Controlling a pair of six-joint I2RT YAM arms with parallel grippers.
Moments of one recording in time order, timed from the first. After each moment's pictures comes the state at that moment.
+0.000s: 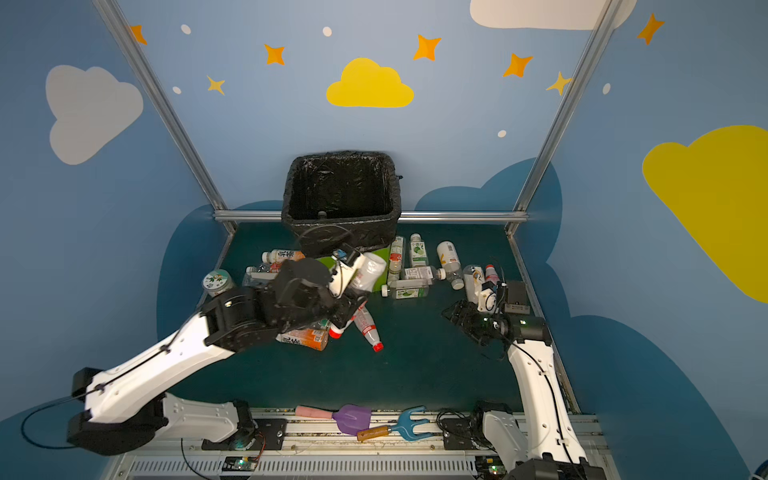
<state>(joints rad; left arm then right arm) -1.06 1.25 1.59 -0.78 -0.30 -0.18 -0.04 0.97 0.87 -0.93 -0.58 0.47</state>
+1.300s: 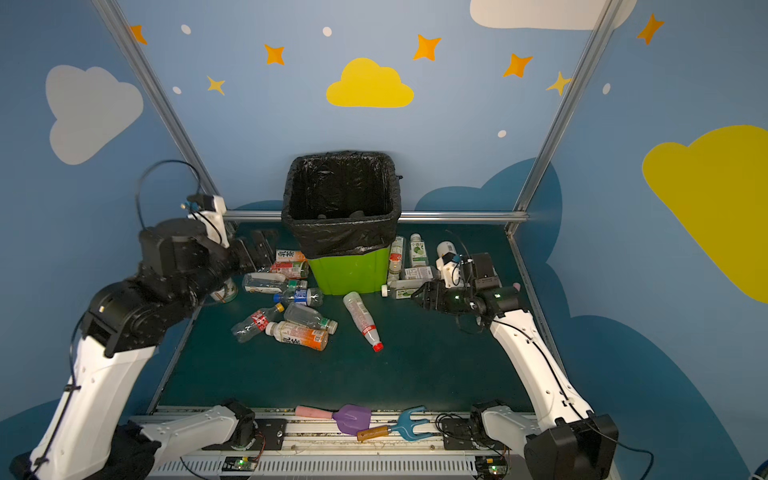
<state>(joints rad) -0.48 1.09 1.62 -1.06 -0.32 -0.54 0.33 1.14 1.07 -0.82 -0.51 0.34</state>
